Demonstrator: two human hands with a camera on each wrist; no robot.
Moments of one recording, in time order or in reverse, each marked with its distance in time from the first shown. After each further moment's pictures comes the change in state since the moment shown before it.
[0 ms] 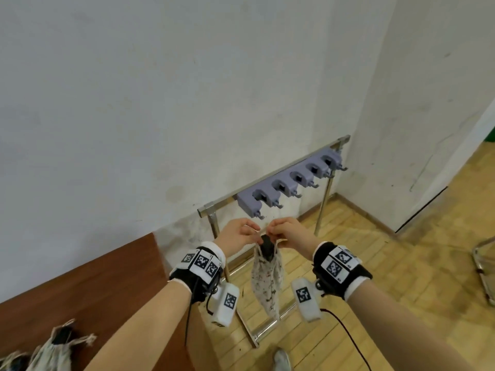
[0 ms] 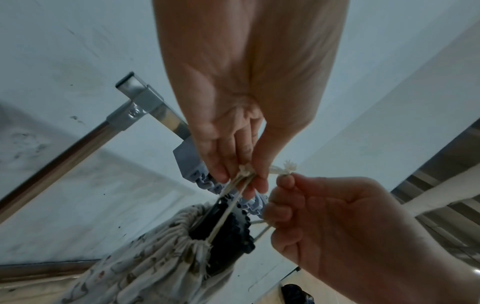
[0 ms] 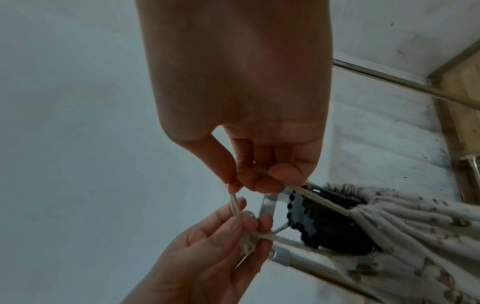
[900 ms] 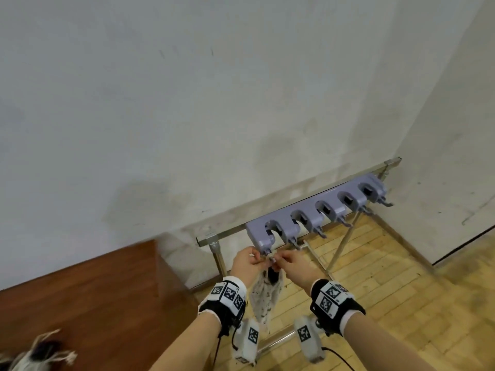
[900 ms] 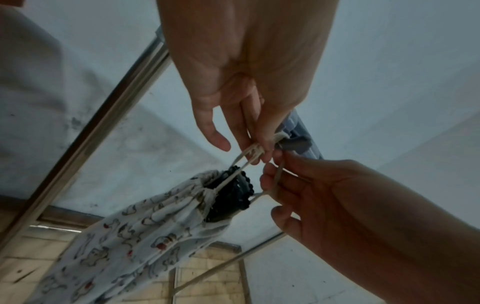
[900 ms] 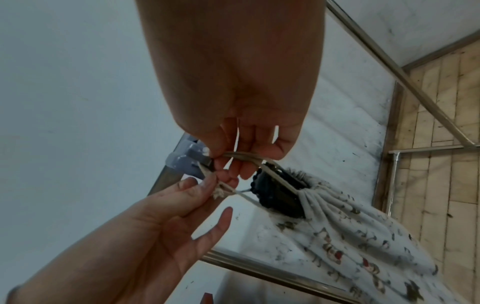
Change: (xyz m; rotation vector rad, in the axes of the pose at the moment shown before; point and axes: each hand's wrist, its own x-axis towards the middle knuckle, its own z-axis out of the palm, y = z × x) left_hand 0.126 -0.081 0.028 -0.237 0.304 -0.270; right_hand 0.141 0.052 -0.027 -0.235 -0.013 0.054
